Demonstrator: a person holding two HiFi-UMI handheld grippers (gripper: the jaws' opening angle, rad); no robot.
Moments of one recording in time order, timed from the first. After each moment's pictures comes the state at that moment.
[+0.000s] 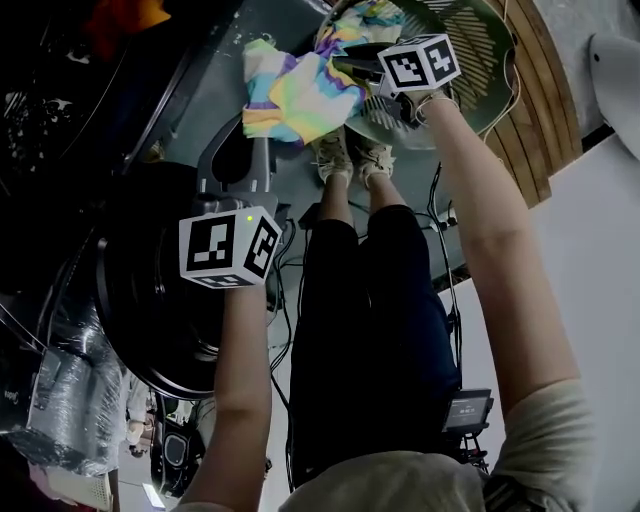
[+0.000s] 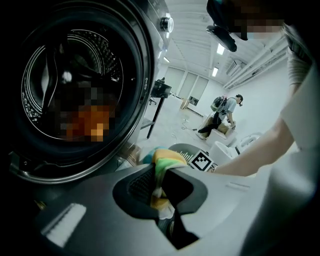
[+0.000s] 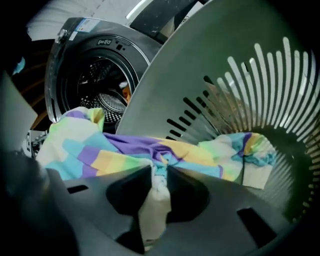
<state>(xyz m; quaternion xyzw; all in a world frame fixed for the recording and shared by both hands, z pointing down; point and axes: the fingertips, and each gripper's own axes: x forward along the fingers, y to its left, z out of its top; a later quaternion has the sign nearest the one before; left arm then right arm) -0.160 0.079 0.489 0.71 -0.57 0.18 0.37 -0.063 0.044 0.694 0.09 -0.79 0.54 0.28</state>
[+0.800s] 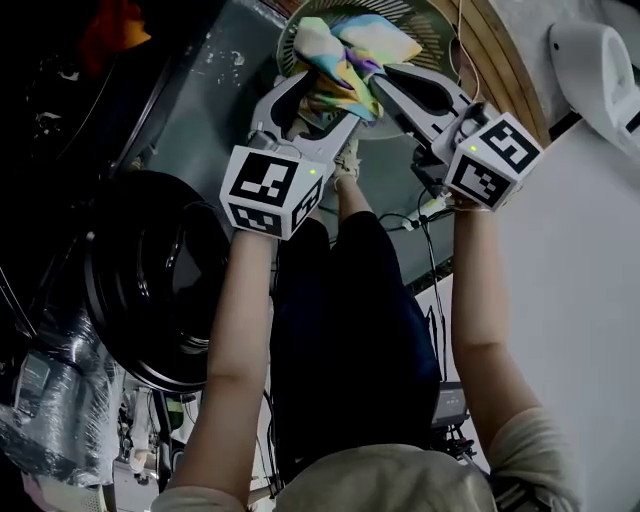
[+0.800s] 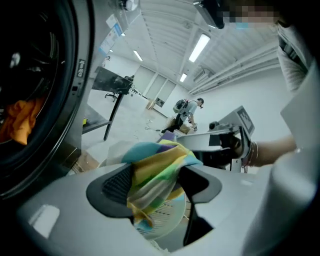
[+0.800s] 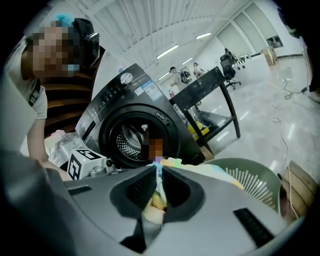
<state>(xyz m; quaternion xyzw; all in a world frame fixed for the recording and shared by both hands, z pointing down) -0.002 0.043 0.463 0.84 -0.39 0.12 0.37 0.021 0.014 0.423 0.22 -0.89 0.38 0.14</state>
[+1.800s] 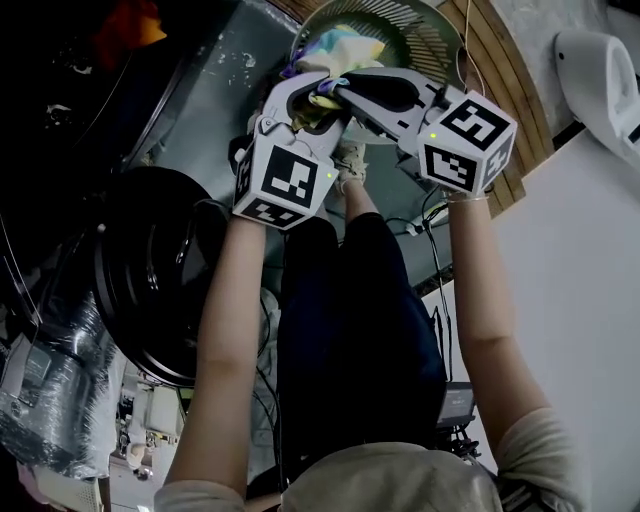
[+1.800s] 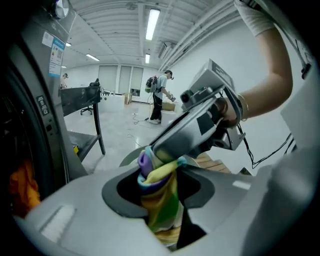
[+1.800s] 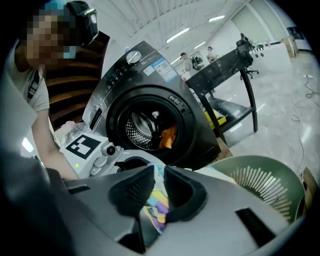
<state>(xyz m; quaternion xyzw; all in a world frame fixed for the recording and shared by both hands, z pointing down) -0.003 0.043 0.468 0.89 -0.30 0.29 0.19 -0.029 0.027 0.435 0.13 -0.90 0.37 0.20</state>
